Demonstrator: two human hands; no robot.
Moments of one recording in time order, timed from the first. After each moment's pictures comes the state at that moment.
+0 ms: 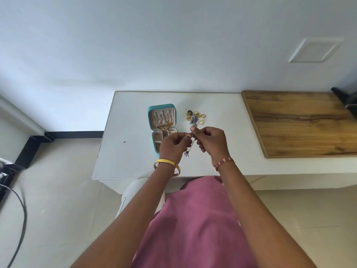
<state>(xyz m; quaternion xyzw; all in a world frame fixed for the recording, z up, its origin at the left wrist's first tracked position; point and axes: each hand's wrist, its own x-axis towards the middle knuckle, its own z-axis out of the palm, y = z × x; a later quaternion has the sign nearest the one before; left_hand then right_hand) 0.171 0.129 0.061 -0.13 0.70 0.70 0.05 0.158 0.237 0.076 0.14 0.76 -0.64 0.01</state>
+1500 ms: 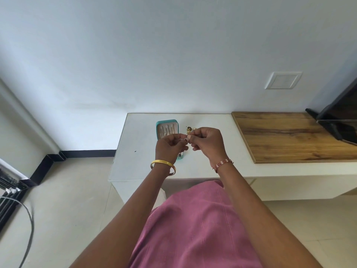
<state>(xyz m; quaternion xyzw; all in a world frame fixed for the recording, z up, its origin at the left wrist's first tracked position) 0.236 0.100 0.120 -0.04 0.70 0.71 -0.05 0.232 0.218 0.151 0.05 0.79 -0.61 -0.04</state>
